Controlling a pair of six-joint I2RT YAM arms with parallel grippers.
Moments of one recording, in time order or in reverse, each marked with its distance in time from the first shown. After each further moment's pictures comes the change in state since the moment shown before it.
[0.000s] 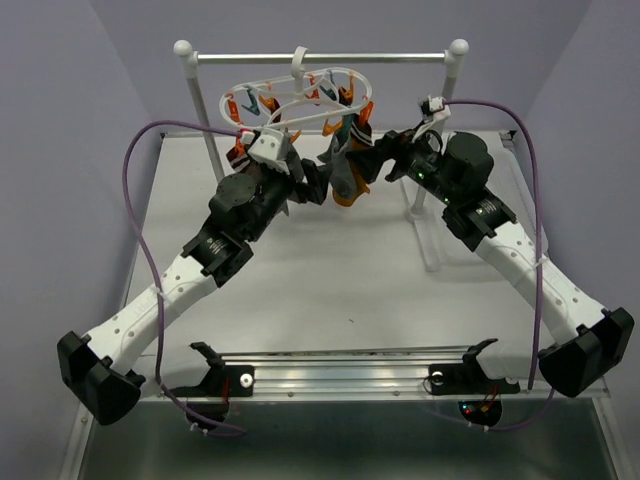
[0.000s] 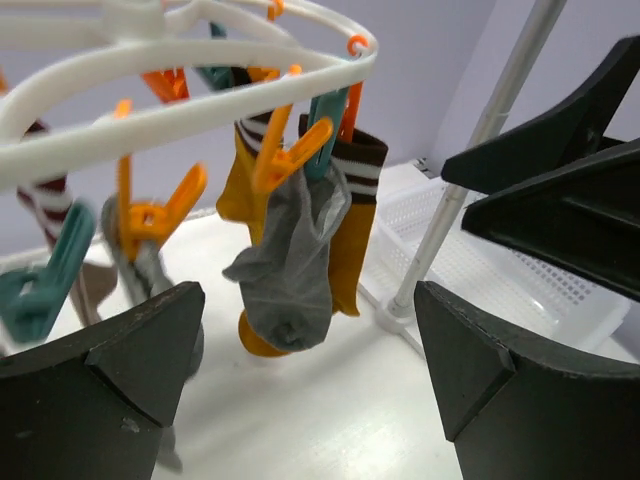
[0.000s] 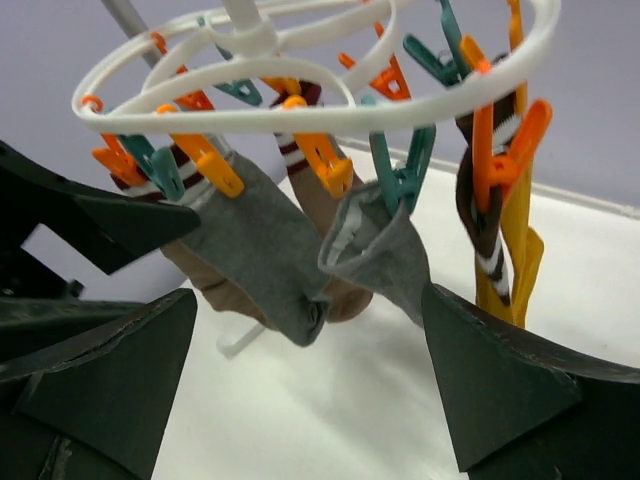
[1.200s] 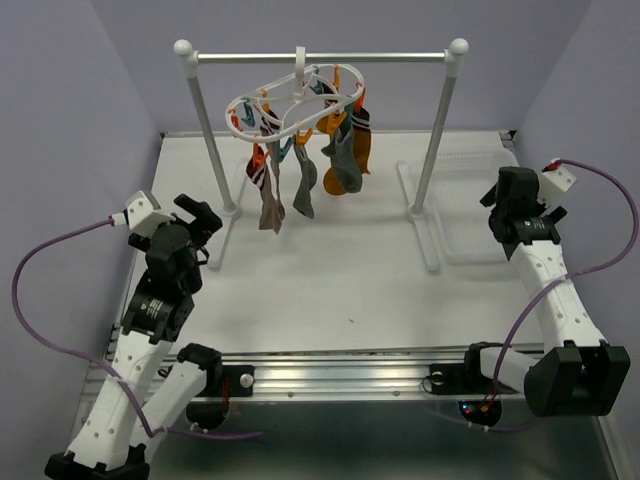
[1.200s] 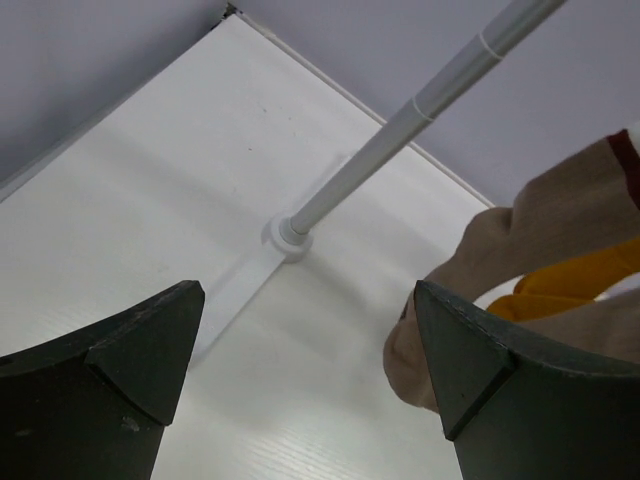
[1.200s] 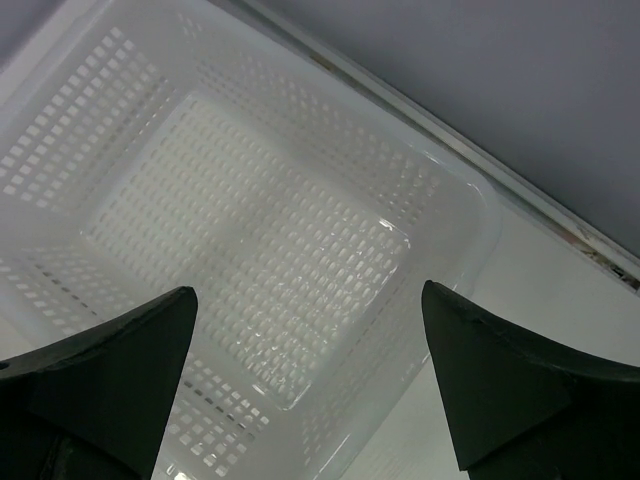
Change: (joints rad) left arm 0.334 -0.528 -0.297 -0.551 -0.510 -0.472; right arm -0.528 -0.156 -0.285 -0.603 0.950 0.222
